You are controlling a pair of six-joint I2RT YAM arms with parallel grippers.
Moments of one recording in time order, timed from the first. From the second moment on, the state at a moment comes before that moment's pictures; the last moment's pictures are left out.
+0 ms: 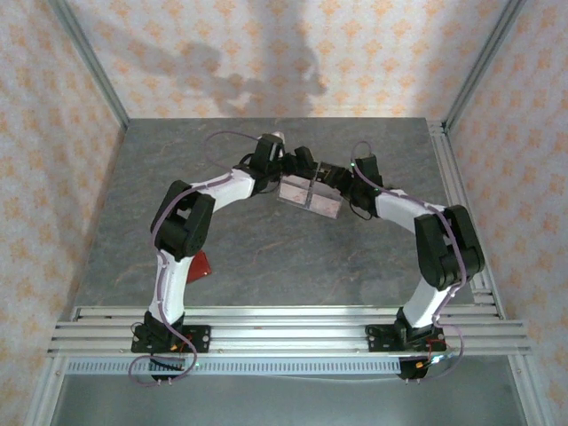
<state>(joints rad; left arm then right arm) -0.47 2.15 1.54 0.05 0.15 -0.82 0.29 1.70 0.99 -0.03 -0.09 0.83</state>
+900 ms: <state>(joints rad) -0.57 2.25 1.70 -0.02 0.05 -0.84 0.25 1.45 0.85 -0.16 -0.08 0.75</state>
